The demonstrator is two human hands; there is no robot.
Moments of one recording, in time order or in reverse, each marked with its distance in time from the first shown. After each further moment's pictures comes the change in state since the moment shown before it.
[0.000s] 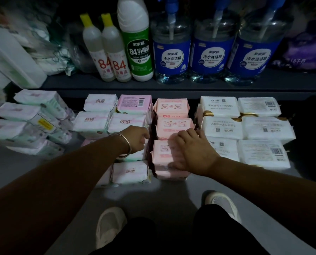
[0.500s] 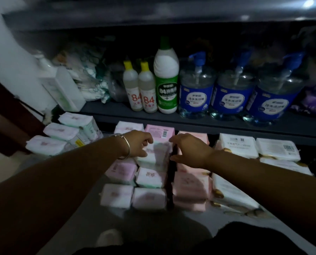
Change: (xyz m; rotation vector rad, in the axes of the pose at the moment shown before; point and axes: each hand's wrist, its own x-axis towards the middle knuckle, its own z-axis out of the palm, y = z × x) left_hand -0.028 -0.028 -0.101 0.030 0.007 0.034; right_hand 0.075 -0.024 -0.103 0.253 -0.079 -0.094
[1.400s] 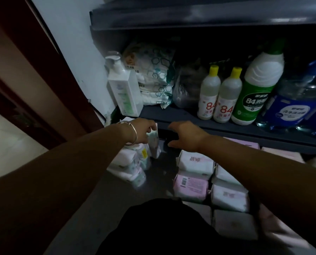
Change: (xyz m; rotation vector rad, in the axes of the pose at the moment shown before) left_hand -0.016 -0.251 -0.091 0.108 0.067 -0.051; right_hand 0.207 -0.196 0.000 0.046 0.016 -0.029
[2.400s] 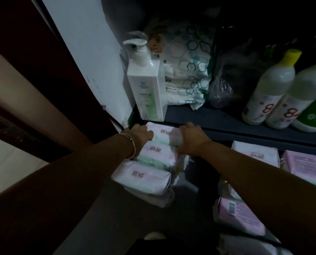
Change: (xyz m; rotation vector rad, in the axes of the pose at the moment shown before) left_hand 0.060 -0.150 0.028 0.432 -0.081 0.038; right_hand 0.161 -0.022 0.077 0.075 -0.083 0.249
